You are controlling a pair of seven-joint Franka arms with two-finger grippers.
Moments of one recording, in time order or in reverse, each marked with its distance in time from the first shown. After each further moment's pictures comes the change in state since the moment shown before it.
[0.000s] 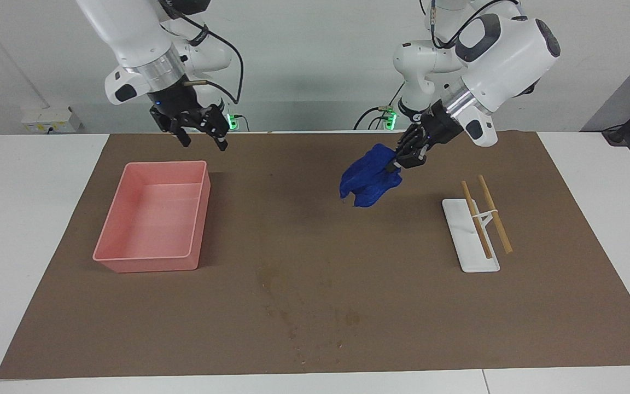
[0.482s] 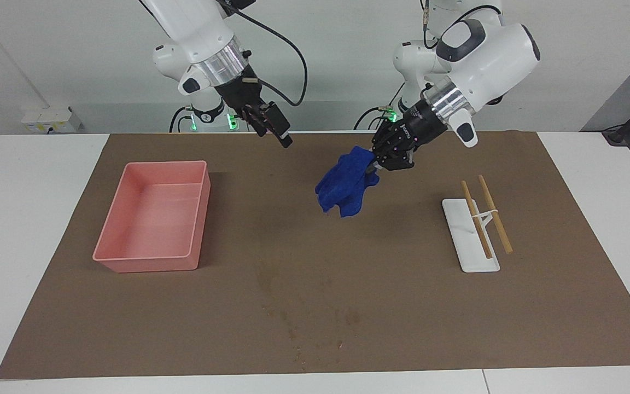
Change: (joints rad) left arm -0.068 0.000 -0.012 -0.037 -0.123 0.186 -0.238; right arm 0.151 0.001 0.003 -0.065 0.148 0.236 0.522
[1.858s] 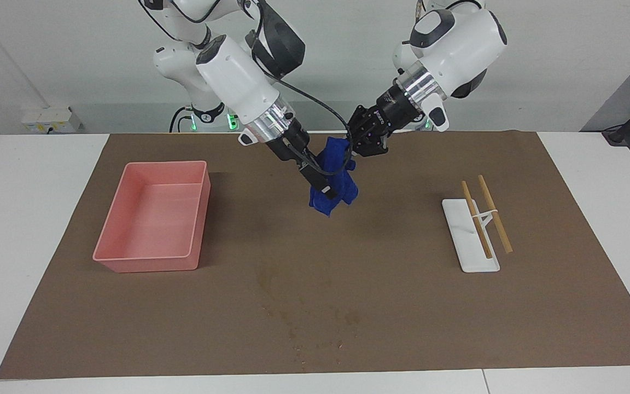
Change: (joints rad) left arm -0.078 -0.049 -0.004 -0.054 -0.037 0.118 -0.071; right arm 0.101 0.193 -0.007 -0.036 0.182 0.461 0.243
